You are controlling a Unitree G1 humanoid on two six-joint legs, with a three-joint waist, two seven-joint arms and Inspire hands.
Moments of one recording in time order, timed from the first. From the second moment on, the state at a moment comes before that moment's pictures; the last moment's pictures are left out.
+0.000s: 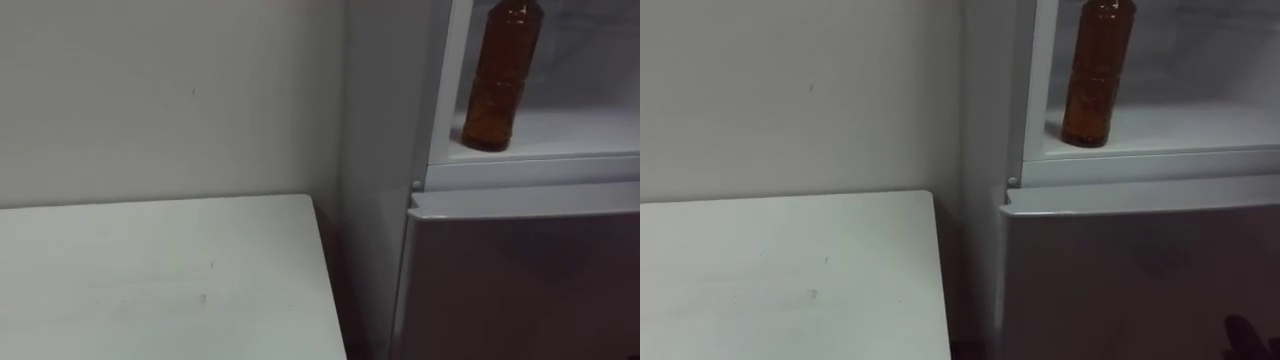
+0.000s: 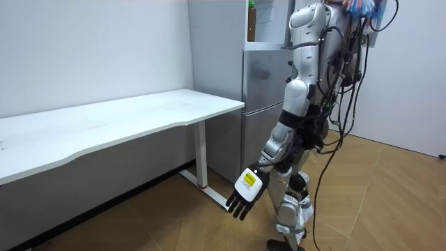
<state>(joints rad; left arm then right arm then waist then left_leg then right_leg) 0.30 0.20 0.10 1.14 0.09 -0.06 0.25 0.28 -0.26 -0.31 0.01 1.30 -0.16 -0.16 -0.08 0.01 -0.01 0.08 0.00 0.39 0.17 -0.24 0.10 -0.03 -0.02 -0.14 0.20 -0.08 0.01</state>
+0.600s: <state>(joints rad) 0.24 0.20 0.09 1.12 0.07 -0.05 0.24 0.29 -0.22 -0.24 0.75 1.23 -0.17 -0.24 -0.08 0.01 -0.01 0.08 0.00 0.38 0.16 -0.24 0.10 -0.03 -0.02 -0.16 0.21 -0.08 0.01</state>
